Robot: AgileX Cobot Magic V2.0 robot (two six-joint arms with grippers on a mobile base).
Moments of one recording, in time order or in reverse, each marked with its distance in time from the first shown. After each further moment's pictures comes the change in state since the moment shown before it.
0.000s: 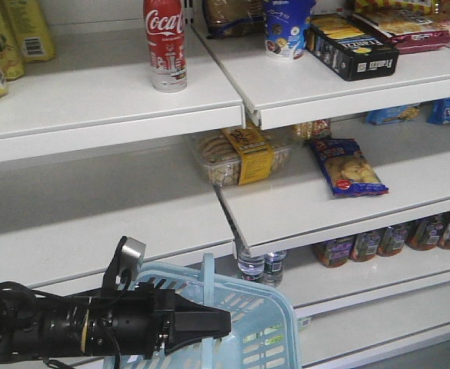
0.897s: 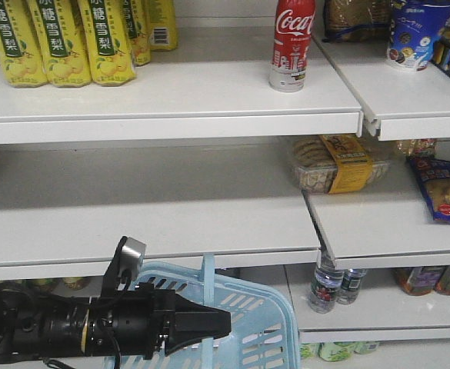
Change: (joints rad) left arm 0.000 0.000 0.000 0.000 0.000 0.000; right arm 0.000 0.000 0.000 0.000 0.000 0.000
